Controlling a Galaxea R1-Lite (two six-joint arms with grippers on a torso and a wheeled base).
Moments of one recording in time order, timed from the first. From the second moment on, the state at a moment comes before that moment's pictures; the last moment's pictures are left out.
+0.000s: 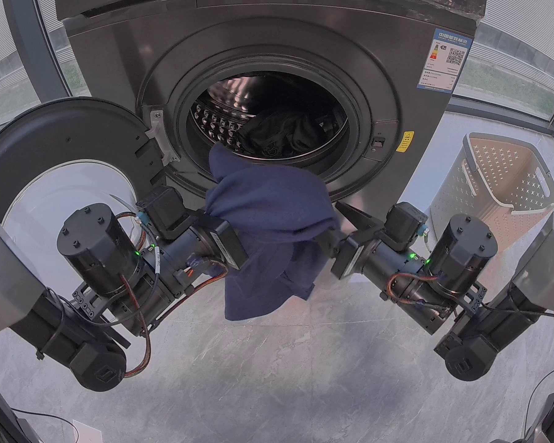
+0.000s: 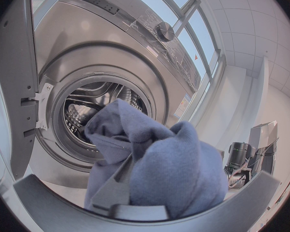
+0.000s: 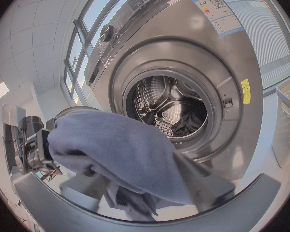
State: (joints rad) left arm -0.61 1.86 -0.61 -1.54 -0.09 -0.25; right arm 0.69 2.00 -0.69 -1.54 -0.03 0.20
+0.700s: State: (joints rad) left arm -0.60 1.71 -0.34 -1.51 -0.10 -0.21; right arm 0.61 1.85 -0.27 -1.54 0.08 0.19
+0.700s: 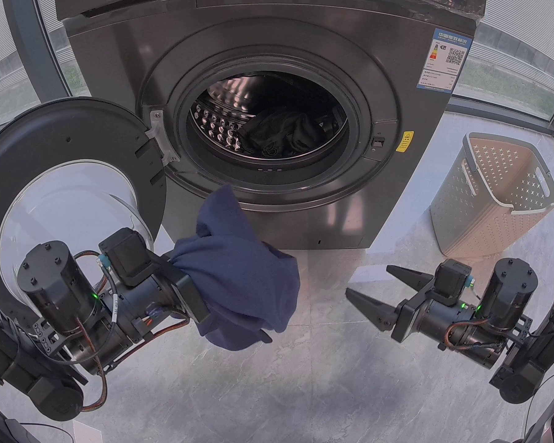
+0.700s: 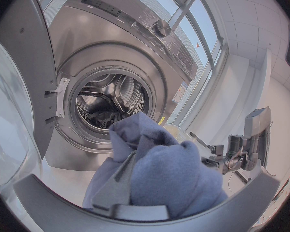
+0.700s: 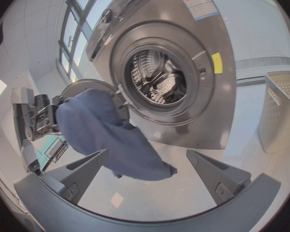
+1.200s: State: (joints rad) left arm -0.60 1.74 -0.31 -1.51 -0.09 -0.13; right arm 0.56 1.87 -0.30 -1.54 0.01 0.19
